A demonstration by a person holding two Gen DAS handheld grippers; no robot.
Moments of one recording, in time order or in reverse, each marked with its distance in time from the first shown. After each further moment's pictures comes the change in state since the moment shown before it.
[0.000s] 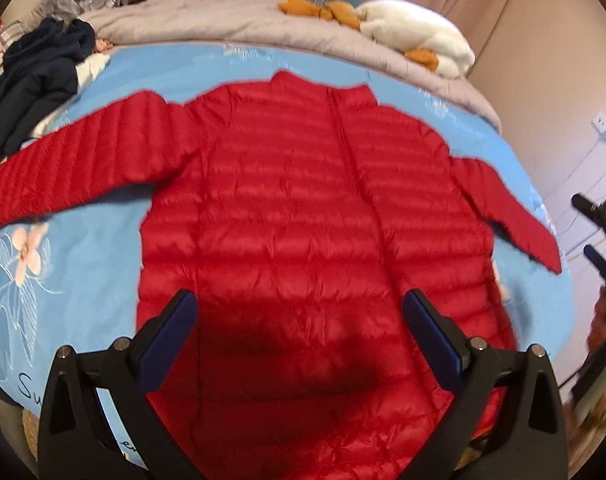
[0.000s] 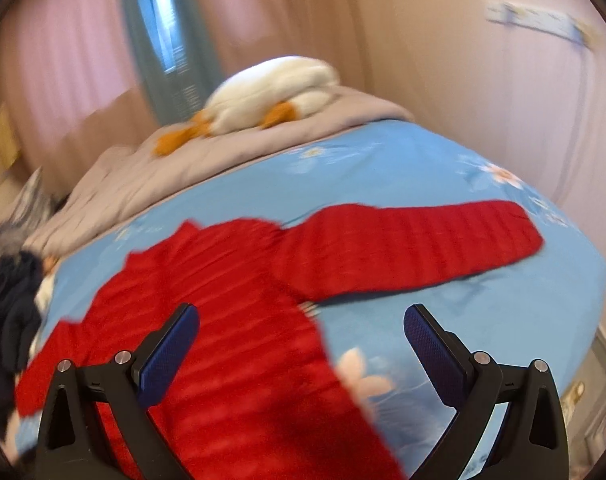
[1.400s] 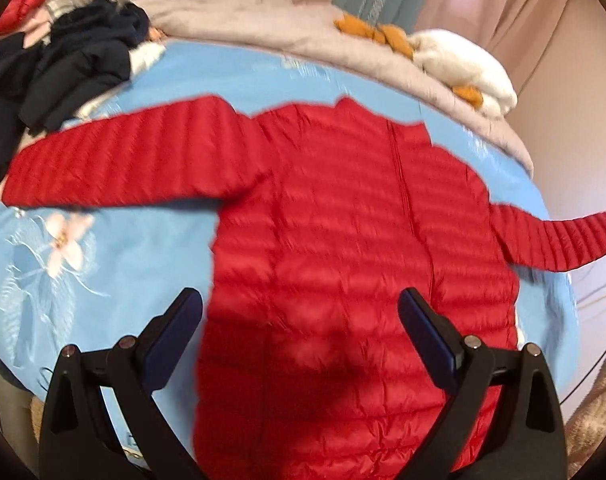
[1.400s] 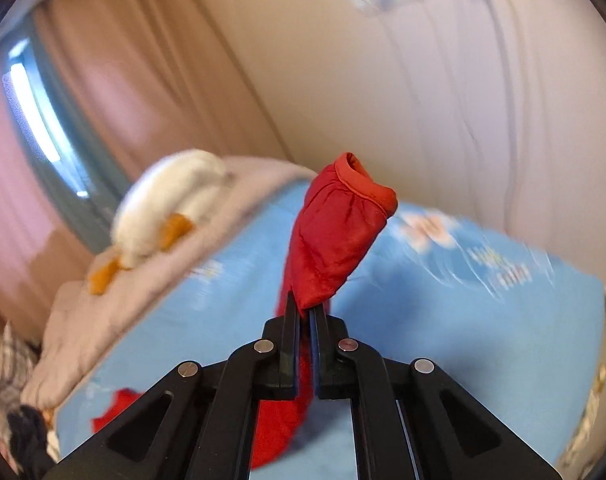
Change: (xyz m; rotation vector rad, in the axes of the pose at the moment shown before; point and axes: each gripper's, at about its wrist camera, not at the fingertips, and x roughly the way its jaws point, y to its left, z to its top) left arm -0.028 0.052 0.021 -0.151 -0.086 0.080; right arm 0.009 -0.101 0.134 0.252 -0.213 0.016
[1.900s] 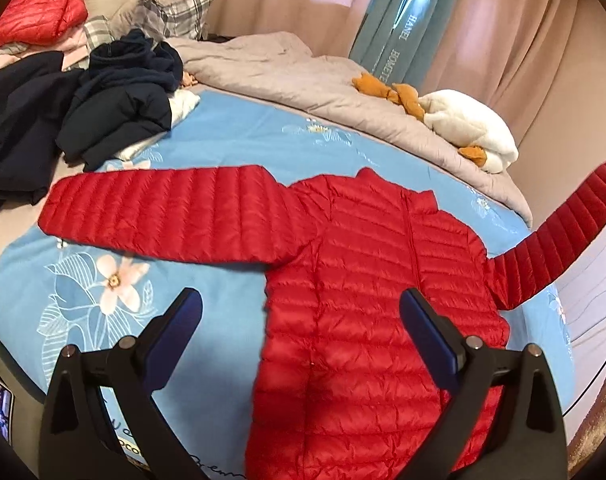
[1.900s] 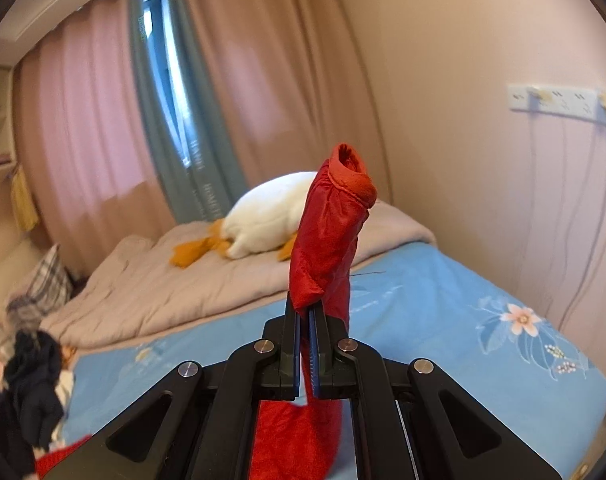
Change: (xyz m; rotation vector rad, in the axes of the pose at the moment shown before) left arm -0.056 0.033 0.018 -0.044 -0.163 0.020; right arm -0.044 0.164 -0.014 -0.326 -0.045 0.177
